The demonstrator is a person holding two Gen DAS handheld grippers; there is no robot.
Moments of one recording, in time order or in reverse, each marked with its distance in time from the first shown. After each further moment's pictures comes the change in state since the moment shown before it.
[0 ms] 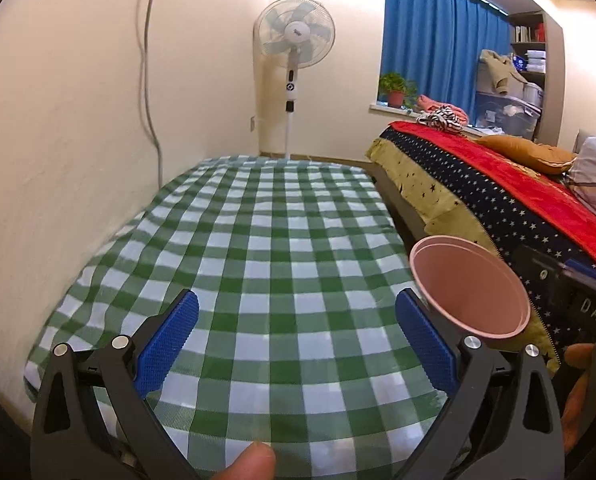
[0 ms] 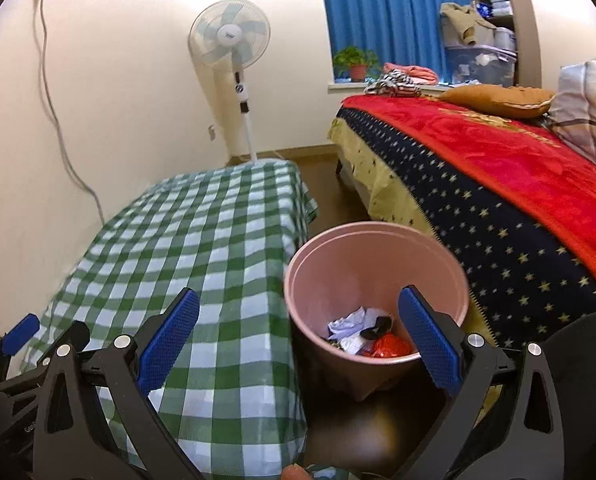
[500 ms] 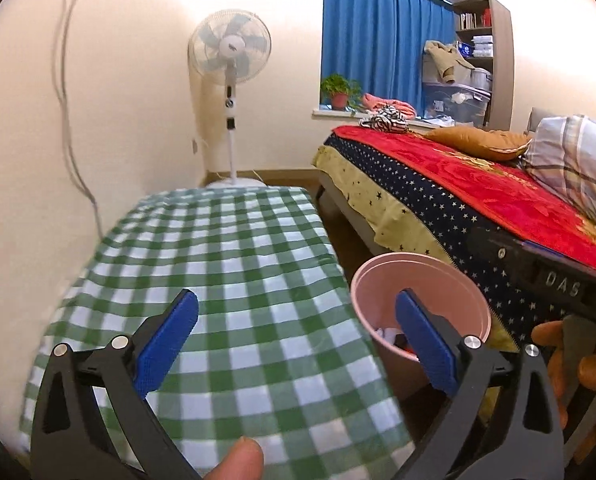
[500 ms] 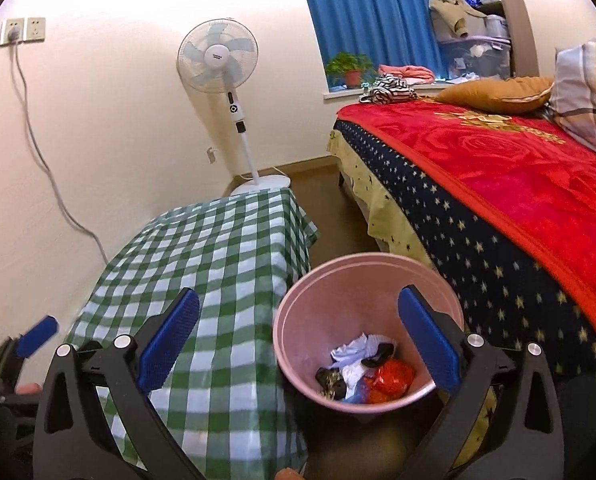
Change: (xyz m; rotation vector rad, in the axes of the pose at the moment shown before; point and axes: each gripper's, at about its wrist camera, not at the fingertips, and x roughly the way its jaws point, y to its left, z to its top) left arm -0.001 -0.046 0.042 0.135 -0.041 -0.145; right arm 0.003 -0.043 0.042 0.097 -0.043 0.040
